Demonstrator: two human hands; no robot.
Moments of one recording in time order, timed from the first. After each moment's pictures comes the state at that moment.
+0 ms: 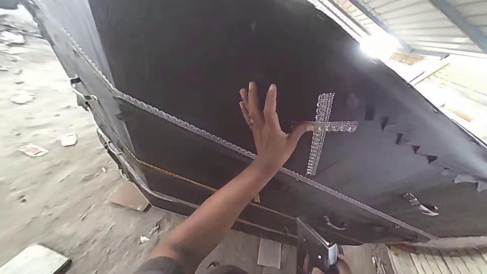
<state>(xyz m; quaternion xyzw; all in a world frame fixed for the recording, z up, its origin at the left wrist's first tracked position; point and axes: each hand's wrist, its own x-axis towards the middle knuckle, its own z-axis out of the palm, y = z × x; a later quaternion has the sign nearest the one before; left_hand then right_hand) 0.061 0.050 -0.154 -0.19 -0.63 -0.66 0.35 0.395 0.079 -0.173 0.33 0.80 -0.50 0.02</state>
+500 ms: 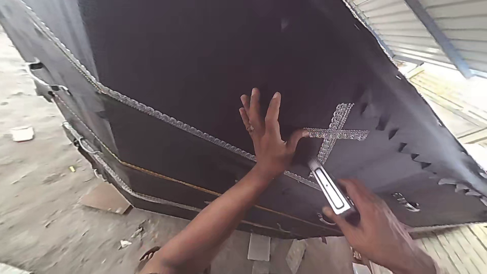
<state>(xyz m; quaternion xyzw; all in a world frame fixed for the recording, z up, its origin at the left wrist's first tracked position) 0.047 0.036 -0.172 -0.19 -0.60 -0.71 0.32 0.271 0.087 -0.063 0.14 0.98 0.07 -0.09</state>
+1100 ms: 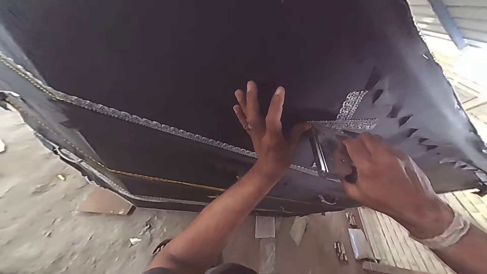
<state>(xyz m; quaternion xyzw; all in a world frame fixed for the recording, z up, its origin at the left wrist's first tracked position) 0.042 0.038 -0.177 -0.21 -0.58 -0.70 0.35 0.205 0.091 -0.030 0.04 0.94 0.33 -0.09</state>
